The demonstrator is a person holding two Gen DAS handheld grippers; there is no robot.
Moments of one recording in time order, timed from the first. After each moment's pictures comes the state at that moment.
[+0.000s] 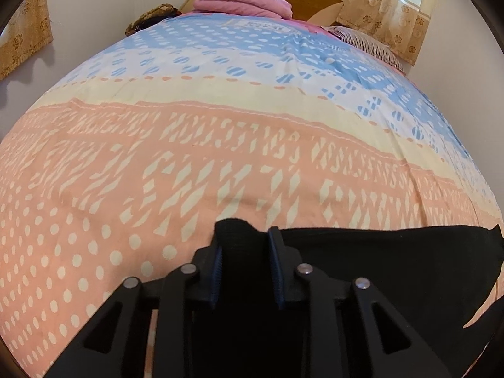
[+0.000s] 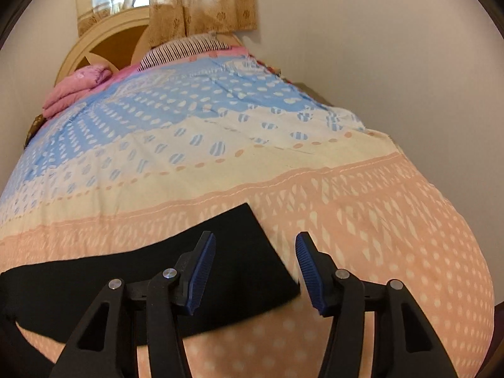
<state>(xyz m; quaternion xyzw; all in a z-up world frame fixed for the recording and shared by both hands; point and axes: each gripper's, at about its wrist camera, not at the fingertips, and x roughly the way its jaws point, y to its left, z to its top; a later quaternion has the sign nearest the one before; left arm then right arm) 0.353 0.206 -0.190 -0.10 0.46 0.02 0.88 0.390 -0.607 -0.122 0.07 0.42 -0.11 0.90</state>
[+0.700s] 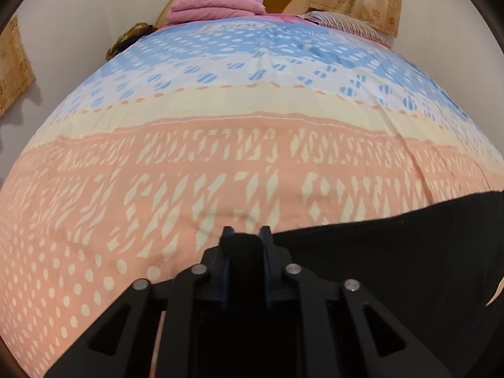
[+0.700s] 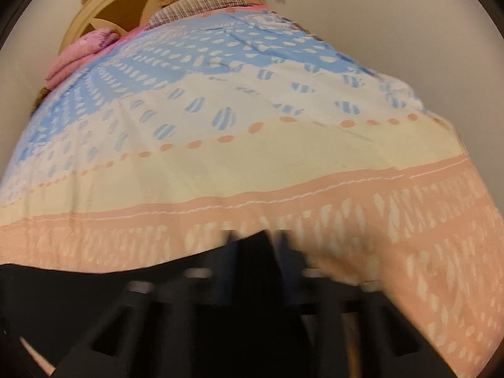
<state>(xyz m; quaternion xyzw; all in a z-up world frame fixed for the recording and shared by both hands) 0.365 0.178 -0.190 -0.01 0.46 0.00 0.89 0.460 -0.619 -0.175 0.07 0.49 -0.05 0.87</state>
